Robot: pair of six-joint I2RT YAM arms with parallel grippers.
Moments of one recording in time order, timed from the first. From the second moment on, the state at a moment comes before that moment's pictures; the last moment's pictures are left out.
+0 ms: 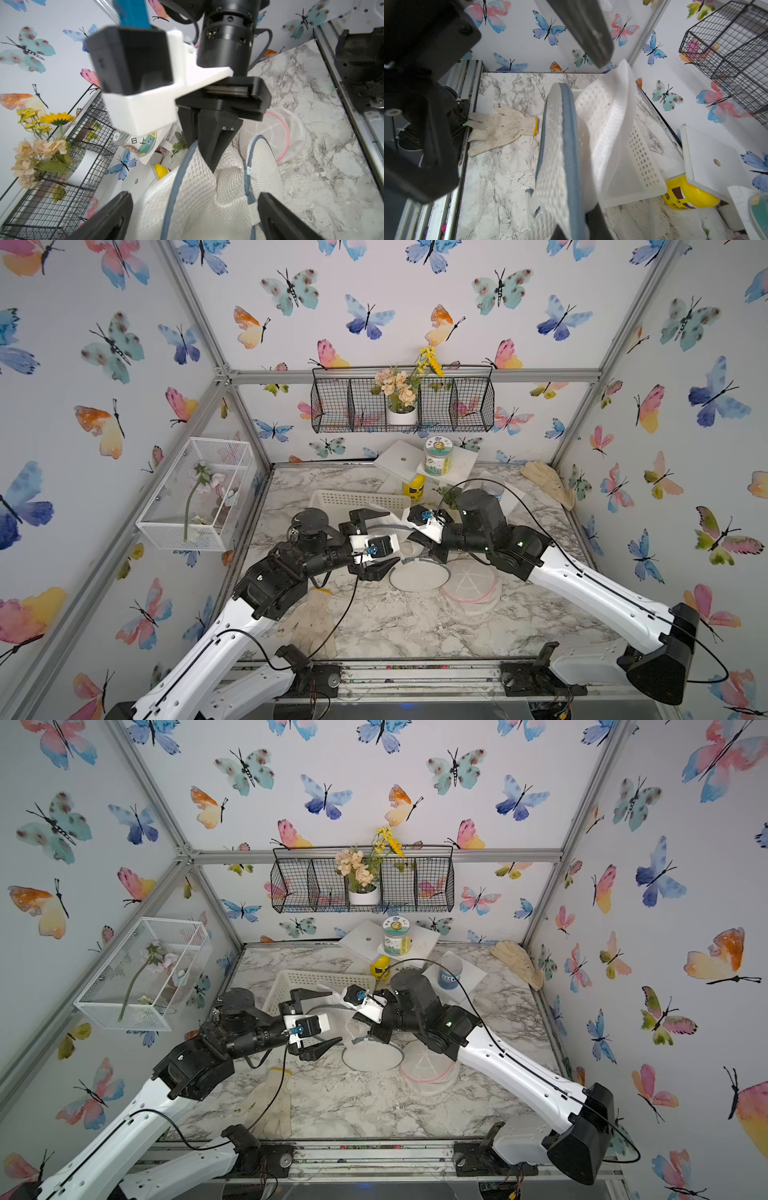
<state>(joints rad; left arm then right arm) -0.71 0.89 1.07 -0.49 0.36 0.86 0.88 1.32 1.27 -0.42 -0.34 -0.42</state>
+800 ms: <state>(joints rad) -0.78 0.97 1.00 -0.36 0.15 1.08 0.88 1.34 1.31 -0.56 -0.39 -0.63</state>
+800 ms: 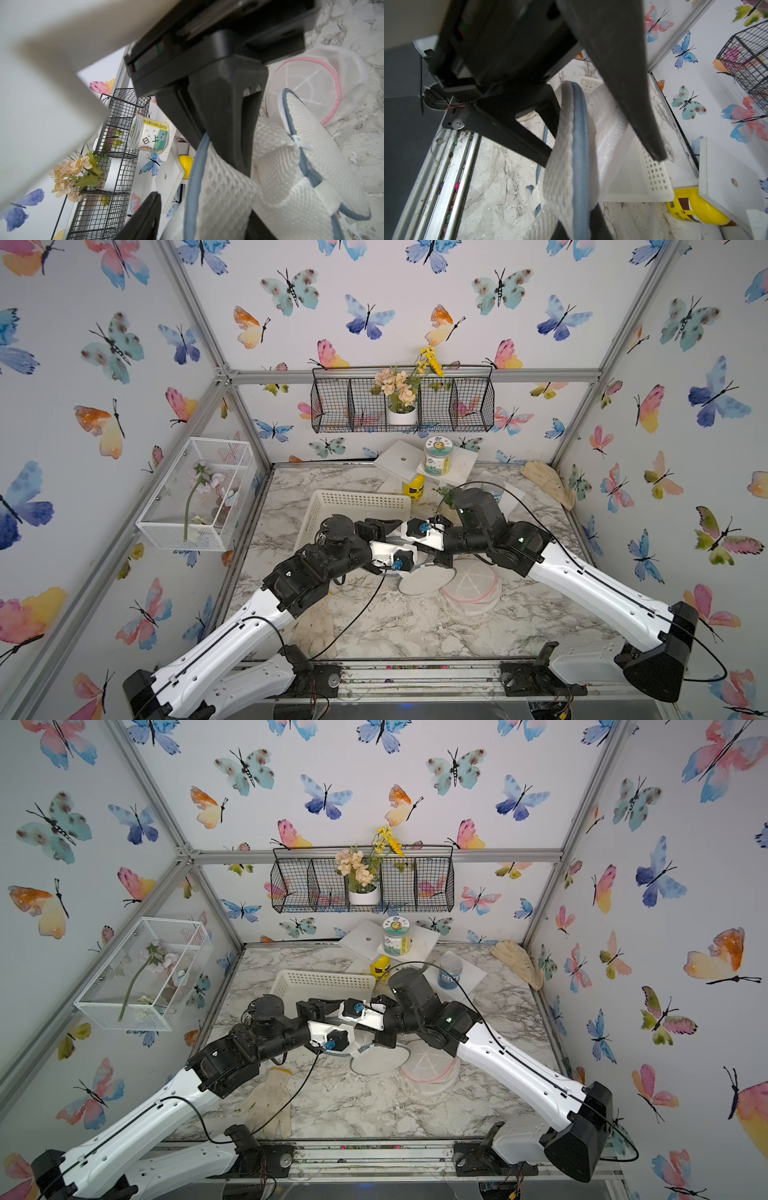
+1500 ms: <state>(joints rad) -0.76 1.05 1.09 -0.51 0.23 0.99 0.86 1.30 1.24 -0.45 -0.31 -0.78</state>
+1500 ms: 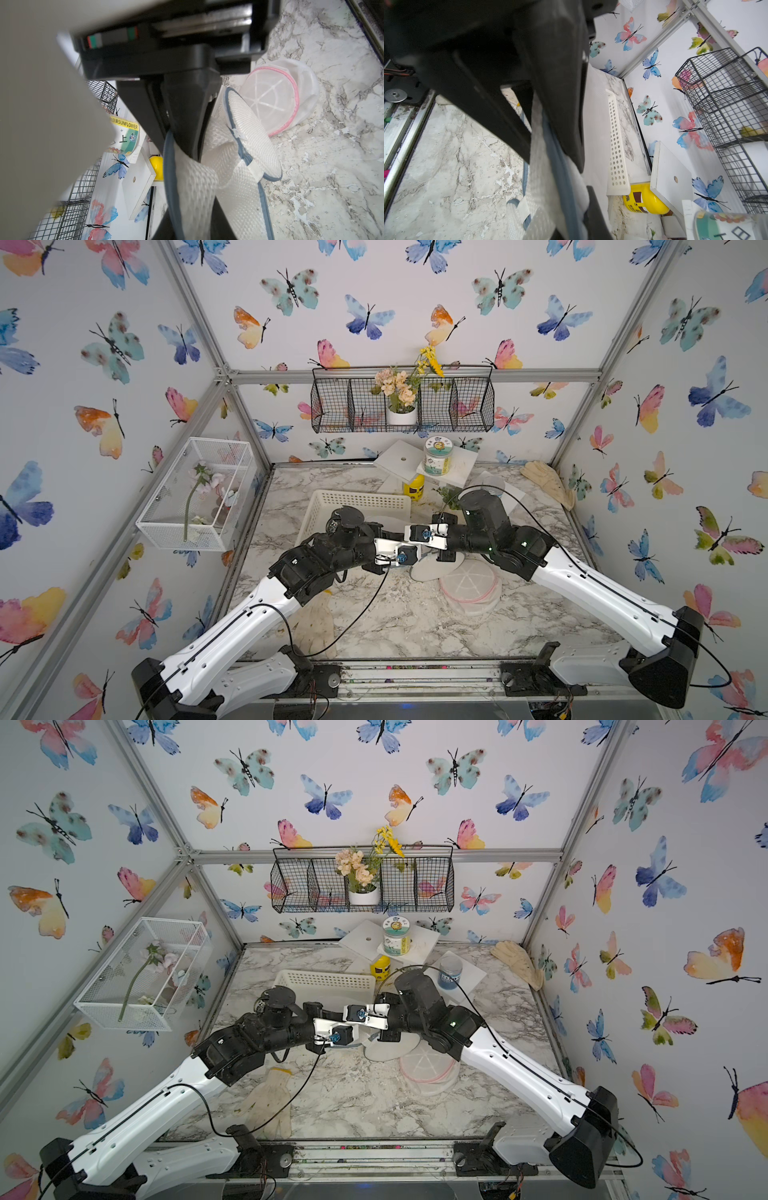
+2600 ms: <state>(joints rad) -0.59 1.03 1.10 -0.50 0.29 0.33 0.91 1.13 0.77 0.15 -0.20 -0.05</state>
